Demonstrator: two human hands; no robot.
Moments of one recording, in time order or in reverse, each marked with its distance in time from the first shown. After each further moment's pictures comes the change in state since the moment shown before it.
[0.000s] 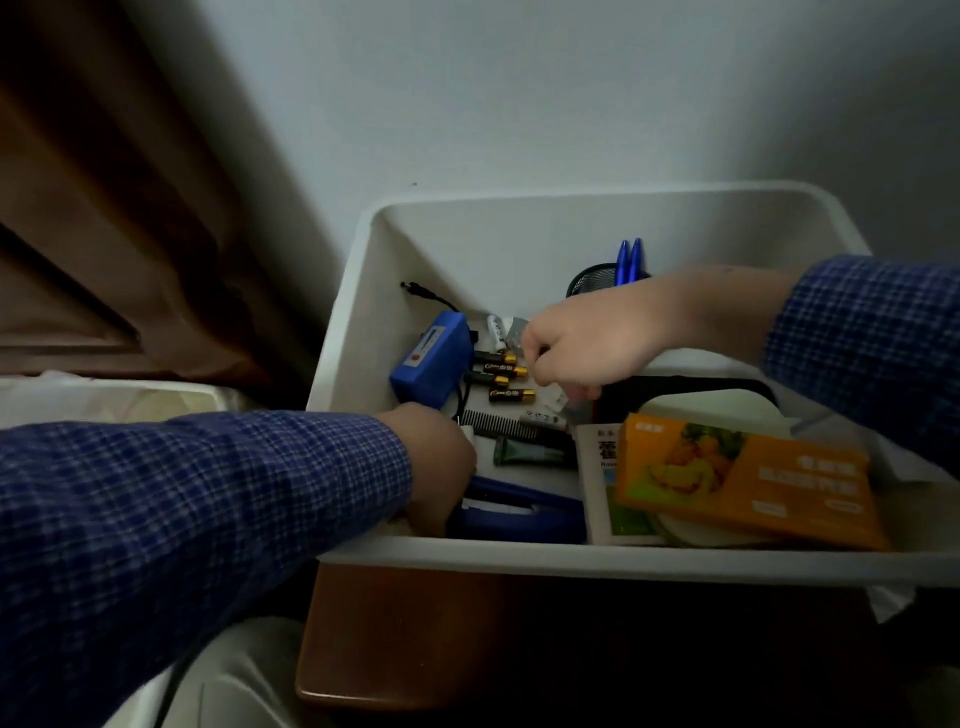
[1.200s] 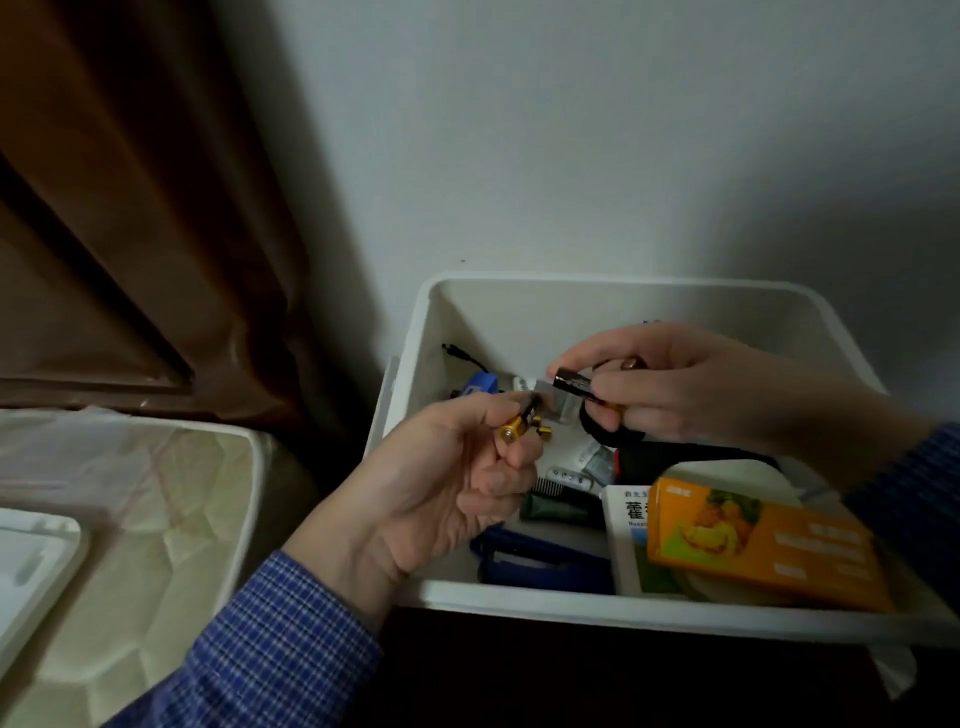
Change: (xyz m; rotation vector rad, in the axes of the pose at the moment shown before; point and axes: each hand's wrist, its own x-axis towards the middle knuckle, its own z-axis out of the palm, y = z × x) left_hand -0.061 -0.019 0.016 -2.439 0.067 0.927; right_hand -0.057 0.010 0.011 0.938 0.286 -0.382
